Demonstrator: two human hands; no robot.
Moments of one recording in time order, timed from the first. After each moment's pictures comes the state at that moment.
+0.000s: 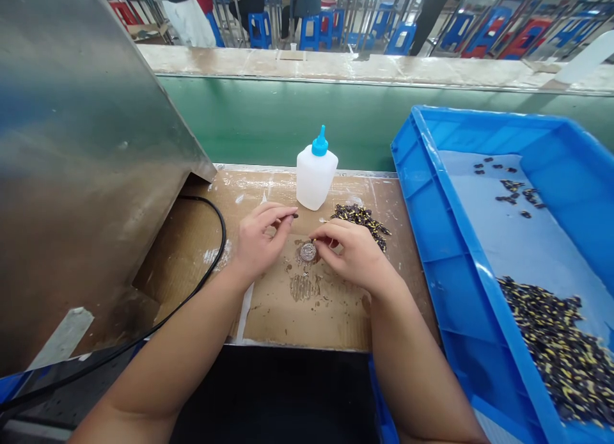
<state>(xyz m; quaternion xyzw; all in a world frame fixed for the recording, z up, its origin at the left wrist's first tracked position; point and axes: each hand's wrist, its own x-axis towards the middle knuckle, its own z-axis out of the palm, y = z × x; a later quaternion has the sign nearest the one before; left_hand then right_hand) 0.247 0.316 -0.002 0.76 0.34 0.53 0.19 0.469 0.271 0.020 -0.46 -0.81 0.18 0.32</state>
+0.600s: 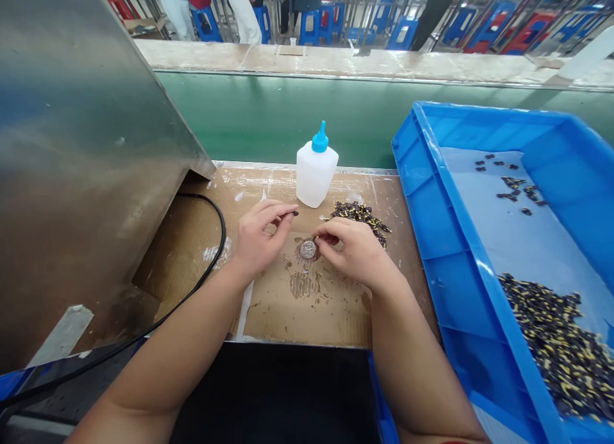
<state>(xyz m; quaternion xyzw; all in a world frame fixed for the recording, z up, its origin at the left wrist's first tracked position) 0.248 0.316 -0.001 0.76 0.34 0.53 0.18 0.473 0.272 0.018 -0.48 -0.81 0.17 0.31</state>
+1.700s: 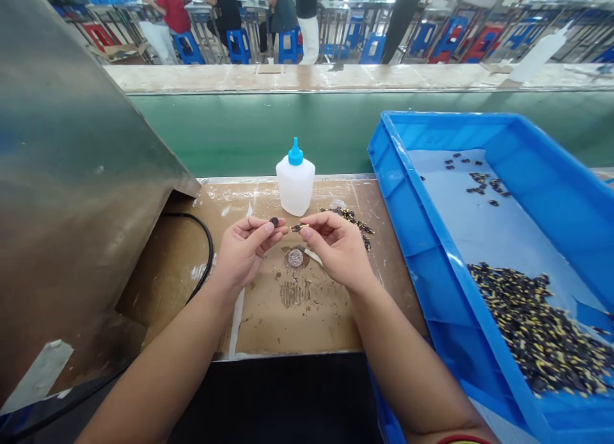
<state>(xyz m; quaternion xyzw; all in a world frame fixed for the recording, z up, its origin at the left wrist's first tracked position) 0.257 0.309 0.010 0.36 0.35 0.53 0.68 0.449 0.267 0.020 -0.47 -0.54 0.38 0.58</state>
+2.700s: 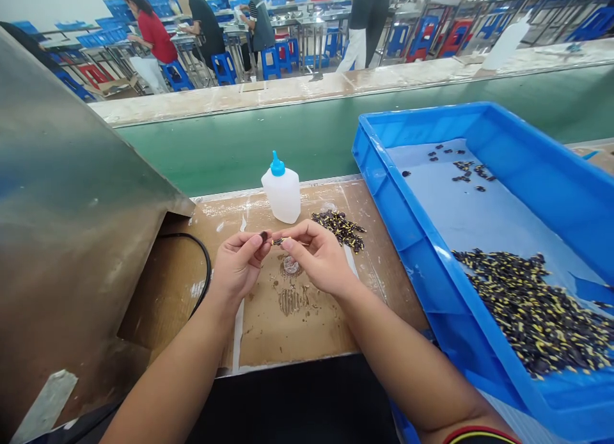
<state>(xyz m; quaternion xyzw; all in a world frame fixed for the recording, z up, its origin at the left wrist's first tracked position) 0.256 0.312 0.008 0.36 0.34 0.54 0.68 0.433 0.264 0.021 -0.39 -0.50 0.49 0.60</state>
